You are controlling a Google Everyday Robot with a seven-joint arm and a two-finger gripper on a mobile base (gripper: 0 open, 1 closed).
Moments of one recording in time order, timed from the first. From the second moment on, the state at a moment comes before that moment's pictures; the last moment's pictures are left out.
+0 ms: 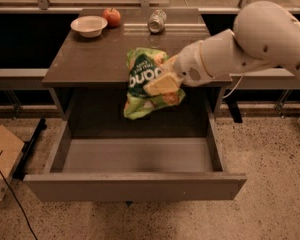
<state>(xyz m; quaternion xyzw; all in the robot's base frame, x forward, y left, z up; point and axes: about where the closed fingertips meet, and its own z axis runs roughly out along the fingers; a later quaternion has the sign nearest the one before) 0.586 -0.023 0.890 -0.51 0.73 0.24 0.39</state>
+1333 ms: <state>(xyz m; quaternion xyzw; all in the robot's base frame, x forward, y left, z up) 0.470 -0.020 0.737 -0.51 0.79 0.22 0.26</state>
